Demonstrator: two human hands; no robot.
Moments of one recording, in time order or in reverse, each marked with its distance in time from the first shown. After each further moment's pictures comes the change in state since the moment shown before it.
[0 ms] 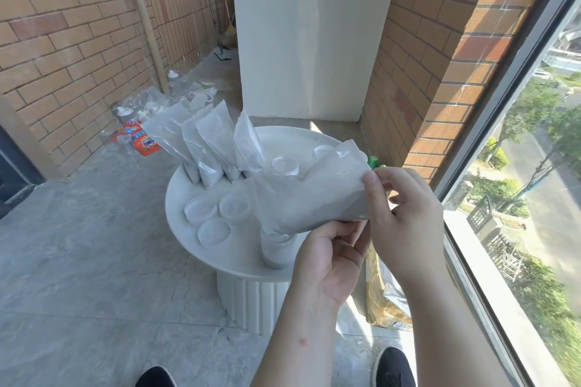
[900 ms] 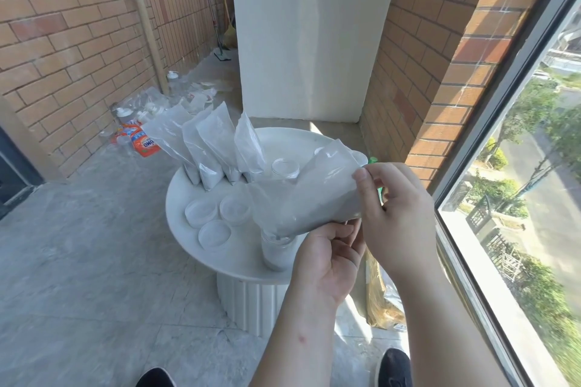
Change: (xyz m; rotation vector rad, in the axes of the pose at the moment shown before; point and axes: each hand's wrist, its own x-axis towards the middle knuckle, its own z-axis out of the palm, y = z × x) left_hand 0.004 0.004 0.002 -0.038 0.069 -0.015; right_hand 0.005 -0.008 0.007 -0.044 -0.004 -0.049
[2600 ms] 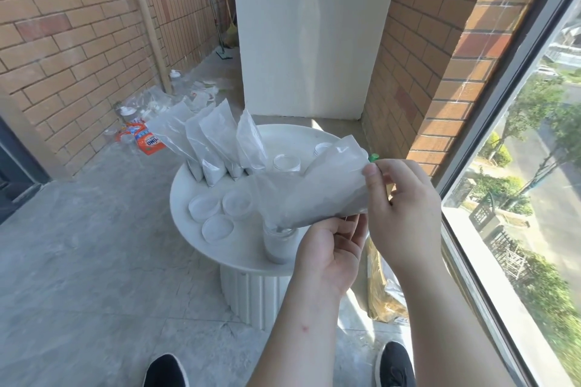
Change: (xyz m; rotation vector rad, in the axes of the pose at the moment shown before) left_hand 0.001 -0.003 -0.003 -0.017 0.048 0.031; right_hand -0.004 0.002 -0.007 -0.035 0.036 0.032
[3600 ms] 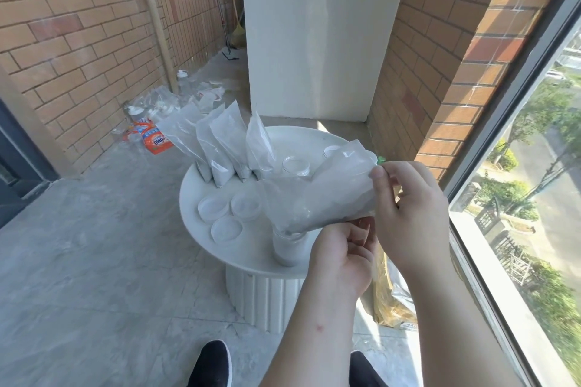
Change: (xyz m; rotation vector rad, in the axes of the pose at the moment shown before) left_hand -0.009 0.001 0.009 0.067 0.122 -0.060; right_hand 0.003 -0.003 0.006 -0.020 0.001 -0.053
